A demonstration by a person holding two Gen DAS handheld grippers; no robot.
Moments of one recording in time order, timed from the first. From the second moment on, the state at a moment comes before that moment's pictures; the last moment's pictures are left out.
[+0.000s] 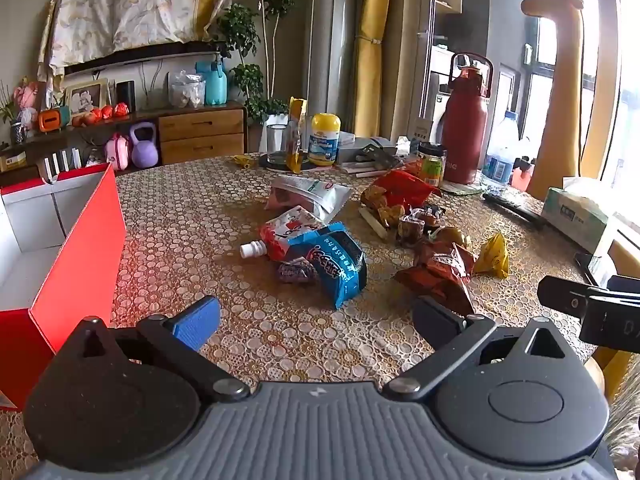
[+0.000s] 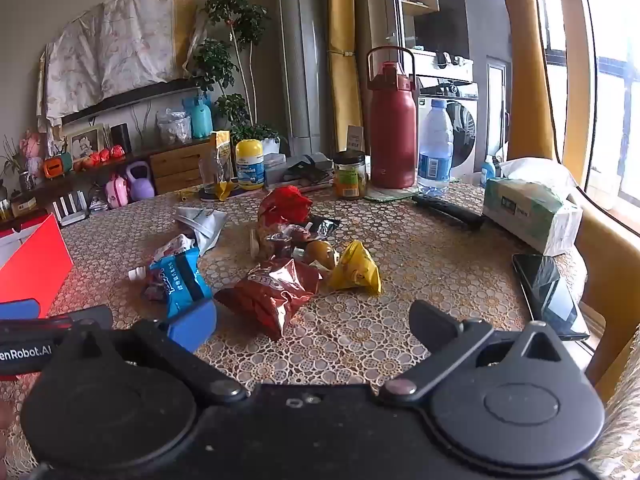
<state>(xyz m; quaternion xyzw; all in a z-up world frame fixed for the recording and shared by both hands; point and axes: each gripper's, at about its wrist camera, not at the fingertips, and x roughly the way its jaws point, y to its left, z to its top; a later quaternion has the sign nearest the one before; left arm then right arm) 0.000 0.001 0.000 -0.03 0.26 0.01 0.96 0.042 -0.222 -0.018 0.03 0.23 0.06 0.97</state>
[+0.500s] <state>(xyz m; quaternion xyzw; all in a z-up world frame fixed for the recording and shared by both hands) 0.000 0.000 0.000 -0.03 0.27 0.01 0.96 0.042 -0.223 -0.019 0.03 0.24 0.06 0.97</state>
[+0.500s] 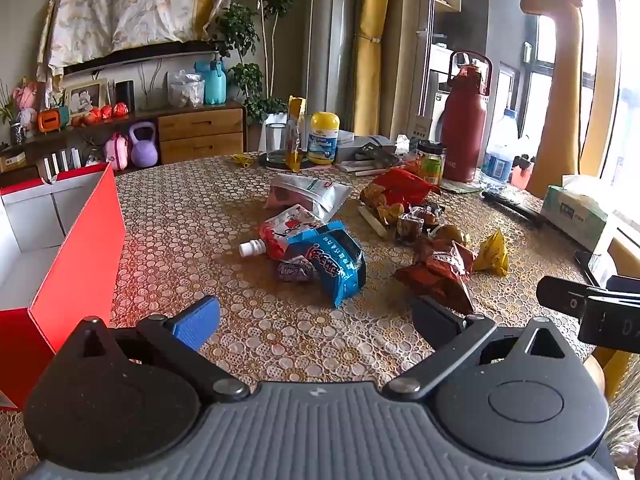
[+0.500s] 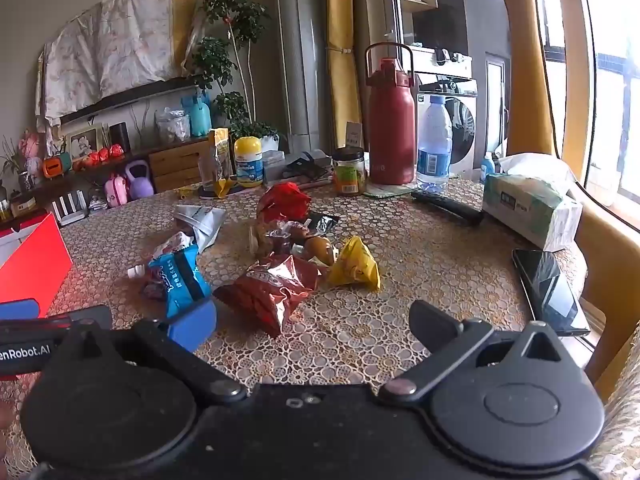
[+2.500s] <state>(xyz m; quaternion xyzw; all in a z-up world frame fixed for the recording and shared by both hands) 0.002 -0.006 -0.010 -0.03 0.27 0.00 0.96 0.042 -0.223 -0.020 0.03 0.24 0.06 0.97</state>
